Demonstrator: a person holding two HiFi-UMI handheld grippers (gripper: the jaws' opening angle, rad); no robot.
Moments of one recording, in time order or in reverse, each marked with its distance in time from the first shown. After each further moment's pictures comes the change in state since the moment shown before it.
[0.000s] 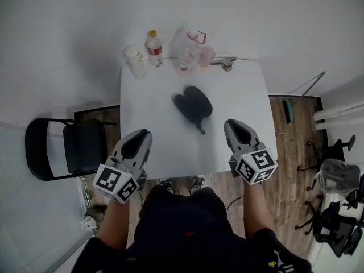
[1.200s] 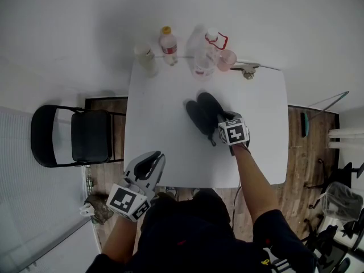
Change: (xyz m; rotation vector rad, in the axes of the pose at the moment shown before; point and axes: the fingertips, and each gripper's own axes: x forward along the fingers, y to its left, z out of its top) left arm 0.024 -0.013 -0.058 -0.001 0.114 0.110; right arm 0.189 -0.103 -0.191 -0.150 0.591 -0.012
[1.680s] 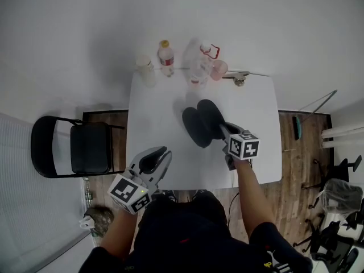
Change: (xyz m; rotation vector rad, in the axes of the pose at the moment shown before) left arm -0.005 -0.018 0.032 -0.006 -0.058 -0.189; right arm -0.105 0.028 0.029 0.324 -0.241 0.098
